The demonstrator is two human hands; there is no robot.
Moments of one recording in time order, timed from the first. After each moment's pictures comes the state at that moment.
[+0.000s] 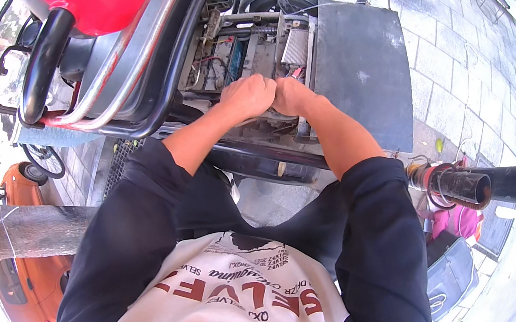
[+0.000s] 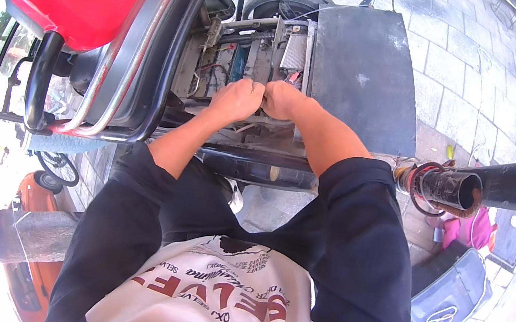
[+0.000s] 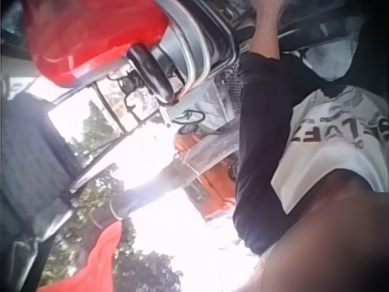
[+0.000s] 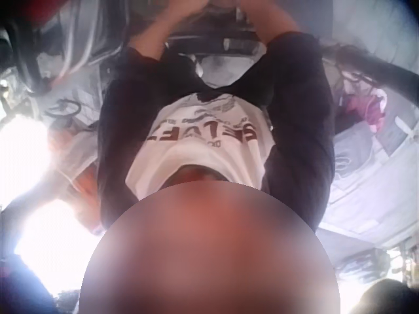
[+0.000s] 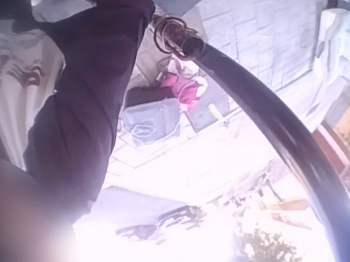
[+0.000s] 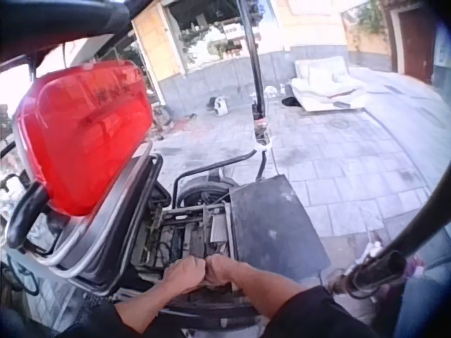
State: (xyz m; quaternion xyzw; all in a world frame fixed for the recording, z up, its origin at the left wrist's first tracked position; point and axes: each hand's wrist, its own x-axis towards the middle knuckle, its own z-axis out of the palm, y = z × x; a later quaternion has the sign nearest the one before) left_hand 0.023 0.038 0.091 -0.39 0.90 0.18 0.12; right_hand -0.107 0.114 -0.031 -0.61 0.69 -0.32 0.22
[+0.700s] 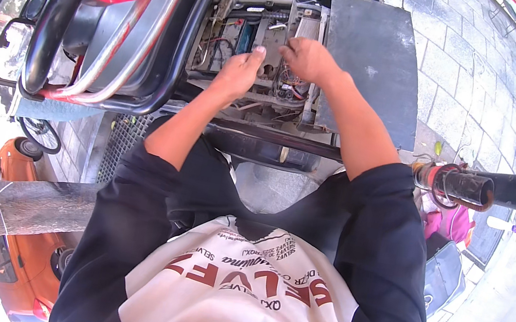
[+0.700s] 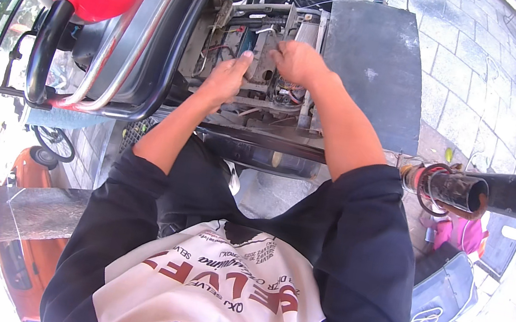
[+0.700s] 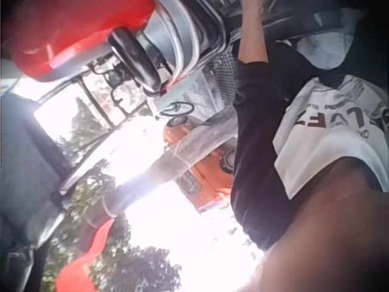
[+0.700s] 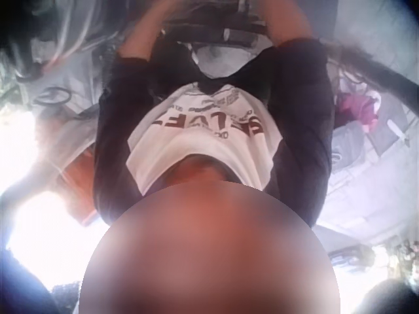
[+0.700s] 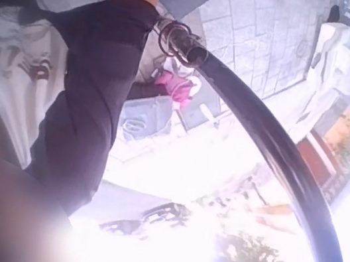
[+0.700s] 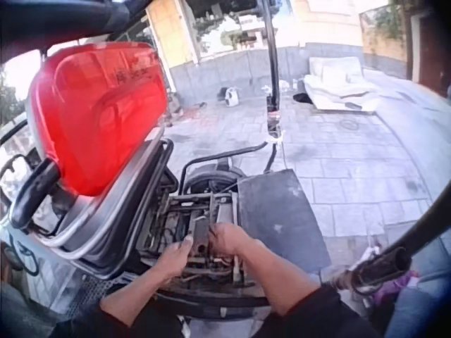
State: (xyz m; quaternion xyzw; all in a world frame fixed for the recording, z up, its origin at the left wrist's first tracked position) left_hand 0.062 0.001 0.061 -0.42 0.78 0.47 -0.06; right_hand -0.134 0.111 0.027 -0.56 0.75 -0.34 0.11
